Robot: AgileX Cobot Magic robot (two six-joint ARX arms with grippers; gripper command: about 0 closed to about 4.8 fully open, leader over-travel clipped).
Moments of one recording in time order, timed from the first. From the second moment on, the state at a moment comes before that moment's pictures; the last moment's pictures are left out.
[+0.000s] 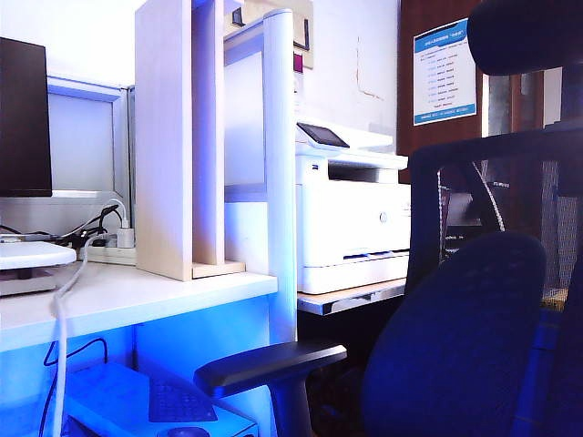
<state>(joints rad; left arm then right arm) 0.04 0.05 0.63 -0.51 0.20 -0.11 -0.15 0.05 0.44 -0.32 -0.45 0.17</state>
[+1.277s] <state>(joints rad) 0.04 0.05 0.04 -0.16 0.11 -0.11 -0.14 0.05 0.02 -0.17 -0.26 0.10</state>
